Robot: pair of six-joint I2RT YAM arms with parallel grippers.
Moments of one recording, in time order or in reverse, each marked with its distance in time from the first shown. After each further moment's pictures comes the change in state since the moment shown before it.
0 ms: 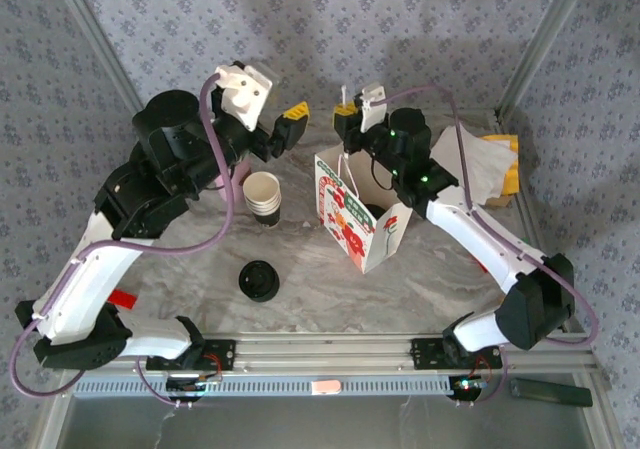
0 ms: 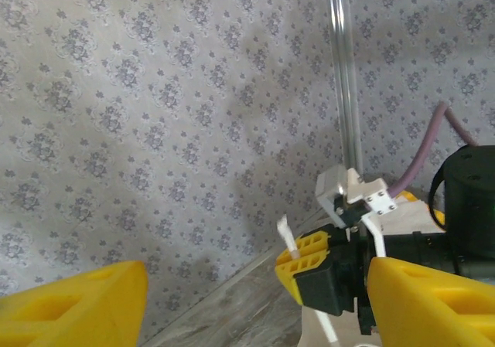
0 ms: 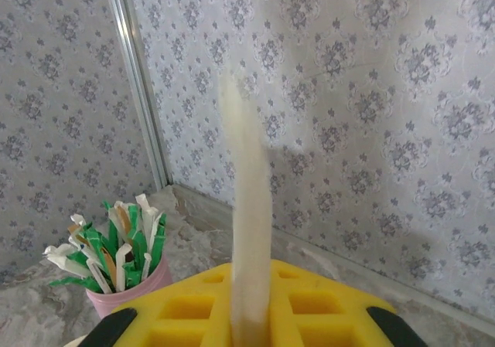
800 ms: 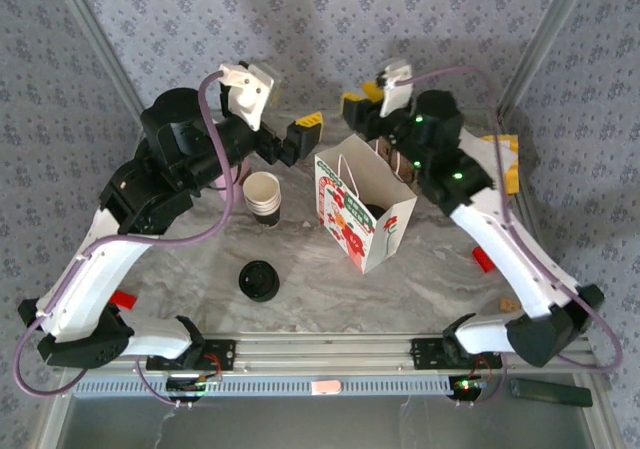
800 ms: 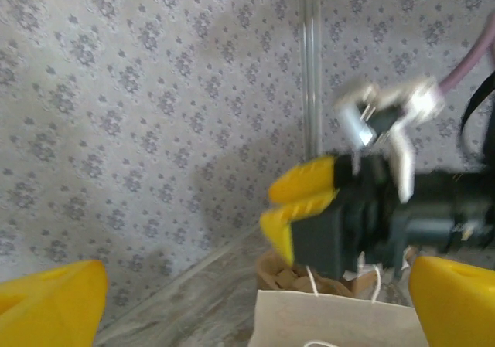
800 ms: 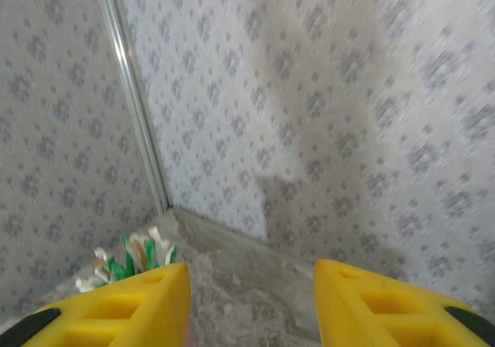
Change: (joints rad) left arm 0.021 0.010 -0.015 -0.010 0.109 -0.131; right arm -0.011 -0.125 0.261 -0.355 0.054 0.029
